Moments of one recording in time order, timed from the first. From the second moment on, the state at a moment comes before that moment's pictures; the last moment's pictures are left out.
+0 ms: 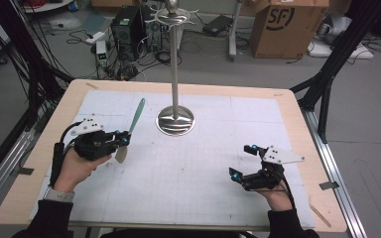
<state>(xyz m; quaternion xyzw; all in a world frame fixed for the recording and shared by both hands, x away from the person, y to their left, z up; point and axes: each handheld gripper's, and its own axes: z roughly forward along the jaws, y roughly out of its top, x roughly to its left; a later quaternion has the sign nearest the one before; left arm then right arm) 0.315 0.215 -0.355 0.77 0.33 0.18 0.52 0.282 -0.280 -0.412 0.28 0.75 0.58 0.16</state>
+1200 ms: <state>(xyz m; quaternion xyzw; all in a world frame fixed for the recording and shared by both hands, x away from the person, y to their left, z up) 0.360 0.225 -0.275 0.73 0.27 0.18 0.60 0.280 -0.280 -0.409 0.27 0.74 0.59 0.16</state>
